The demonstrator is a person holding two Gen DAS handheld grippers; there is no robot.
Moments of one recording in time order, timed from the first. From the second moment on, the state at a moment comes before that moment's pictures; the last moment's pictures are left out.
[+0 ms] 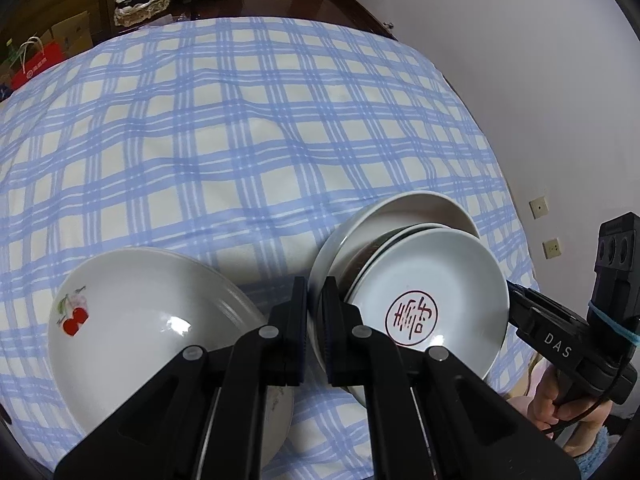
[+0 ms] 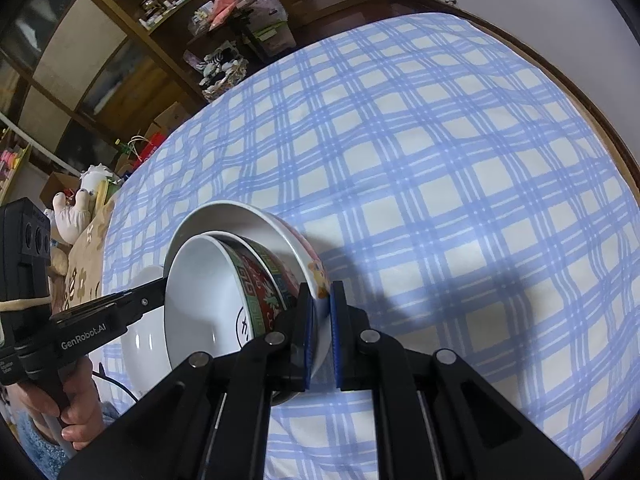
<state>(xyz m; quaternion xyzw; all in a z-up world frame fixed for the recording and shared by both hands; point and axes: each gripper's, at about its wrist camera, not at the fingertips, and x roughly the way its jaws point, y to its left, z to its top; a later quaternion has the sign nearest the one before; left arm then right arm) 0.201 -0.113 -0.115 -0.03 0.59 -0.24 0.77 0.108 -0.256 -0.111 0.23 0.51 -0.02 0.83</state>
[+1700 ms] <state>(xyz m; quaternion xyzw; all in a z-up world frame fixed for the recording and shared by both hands) 0.153 0.049 -0.100 -0.06 0.56 -0.12 0.82 0.128 -0.101 -0.117 0.18 0.54 0.08 0.82</state>
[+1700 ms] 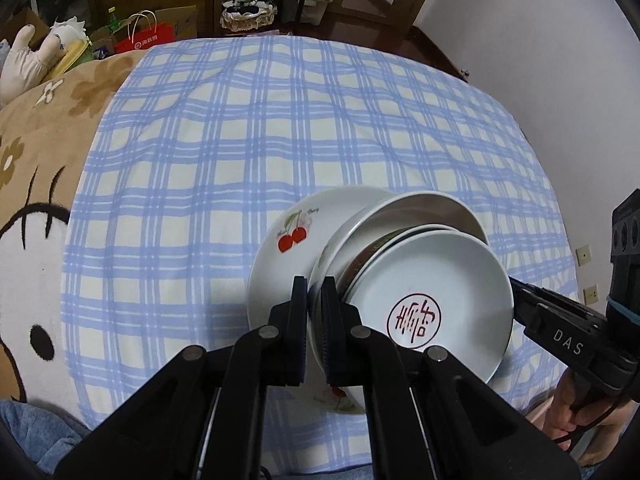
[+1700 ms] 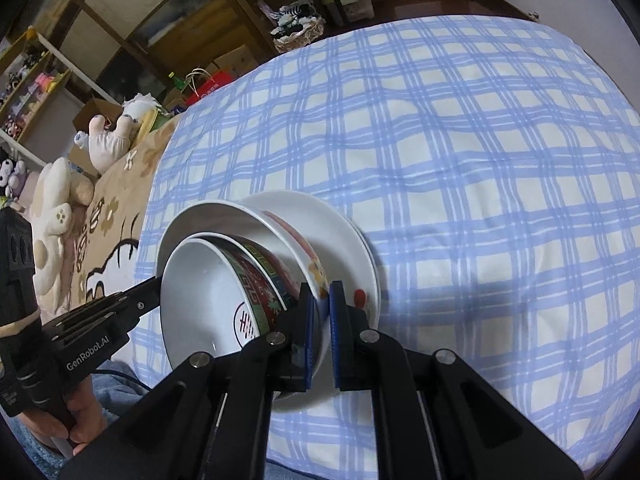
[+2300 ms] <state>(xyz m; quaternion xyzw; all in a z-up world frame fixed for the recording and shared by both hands) 0.177 0.058 -0.112 -0.10 0.57 -0.12 0.80 0.145 -0.101 -0.120 0.18 0.56 0.08 0.81</state>
